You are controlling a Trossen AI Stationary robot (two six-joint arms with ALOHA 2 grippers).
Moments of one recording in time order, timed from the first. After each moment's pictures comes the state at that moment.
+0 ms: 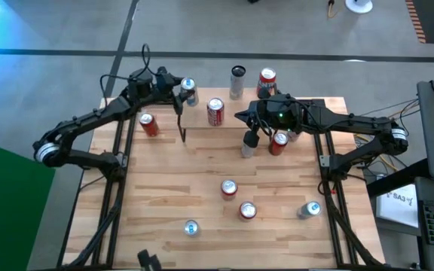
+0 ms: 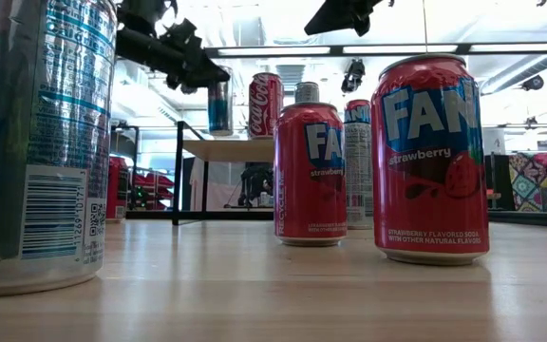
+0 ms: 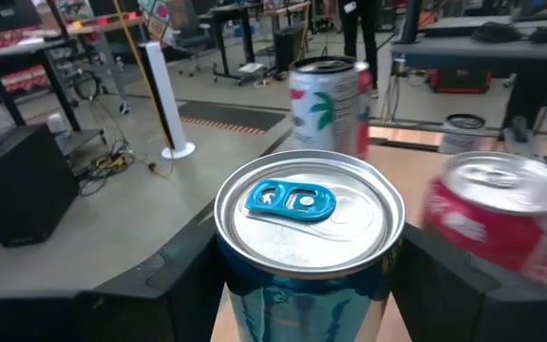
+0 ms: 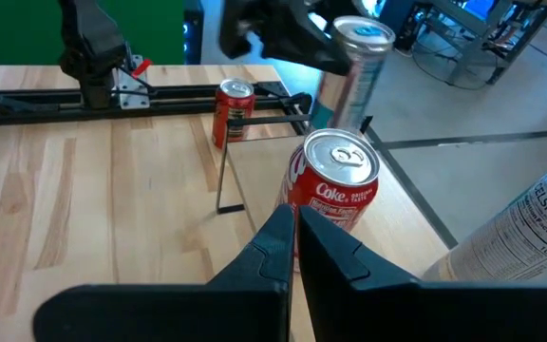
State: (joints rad) left arm 0.77 1.25 0.90 0.18 0.27 0.18; right arm -0.18 1.34 1.30 -0.36 0.18 -0.10
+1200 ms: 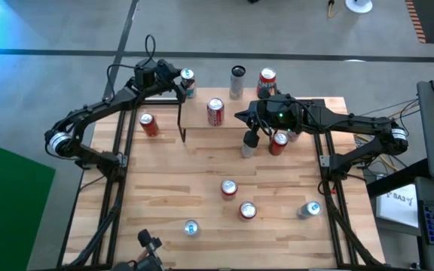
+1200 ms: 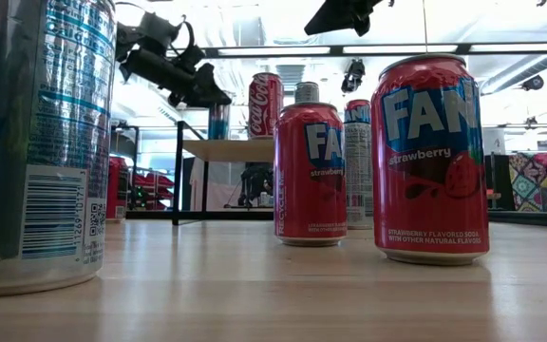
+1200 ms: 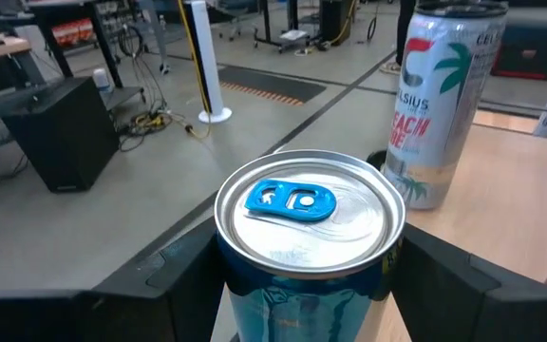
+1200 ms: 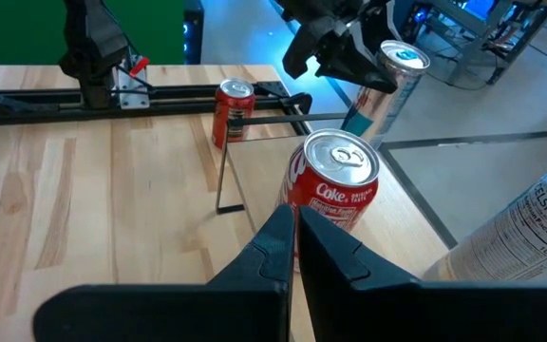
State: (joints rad) left arm 0.88 1.40 0.99 0.17 0.24 0.17; right arm -0.18 1.34 1.30 -0.36 0.18 -0.11
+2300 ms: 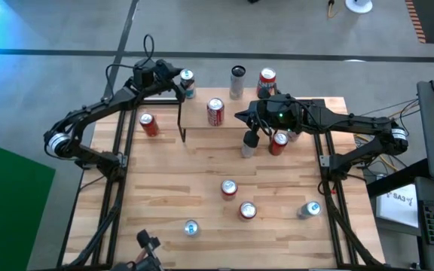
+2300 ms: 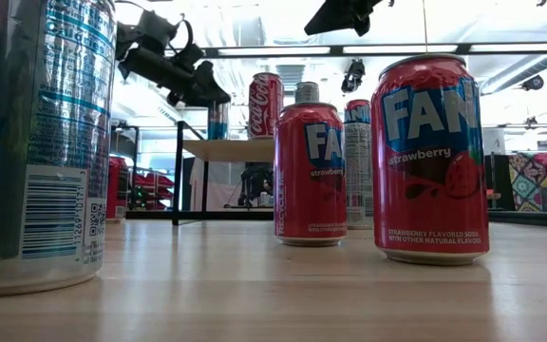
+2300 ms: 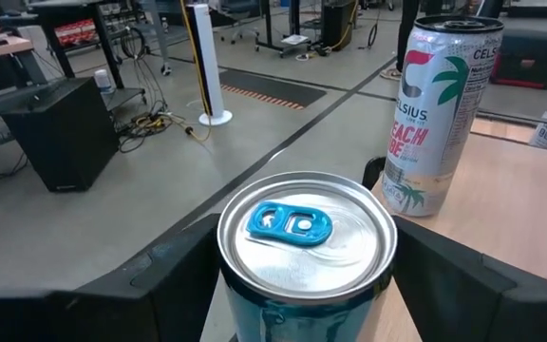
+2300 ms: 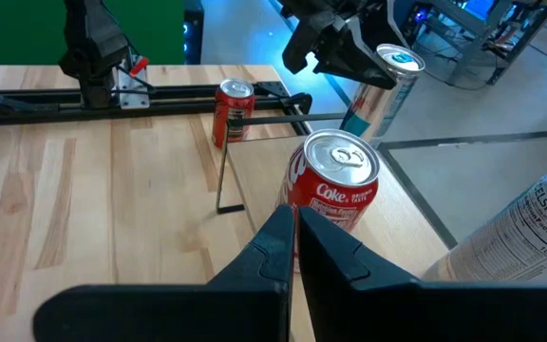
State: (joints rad) left arm 0.88 1.39 0.99 0.17 0.24 0.15; right arm -0.18 1.34 1.30 -0.36 0.18 -0.11
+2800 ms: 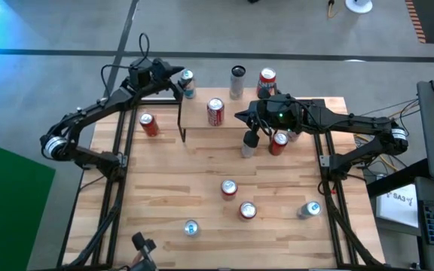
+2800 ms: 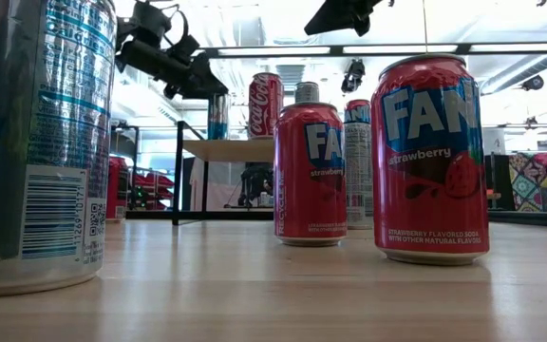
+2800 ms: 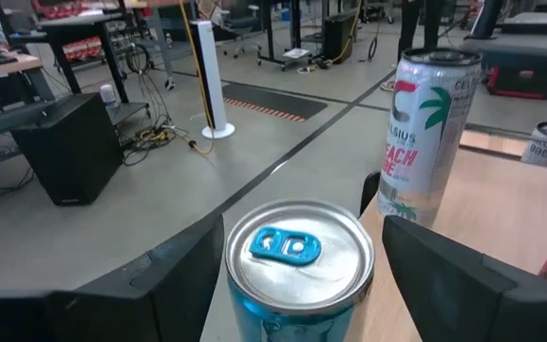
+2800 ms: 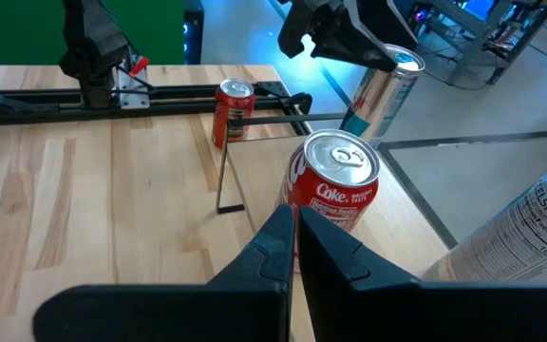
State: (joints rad) left arm 0.88 1.34 0.99 0.16 0.24 0.15; right arm -0.18 1.34 1.30 -0.36 0.18 -0.11
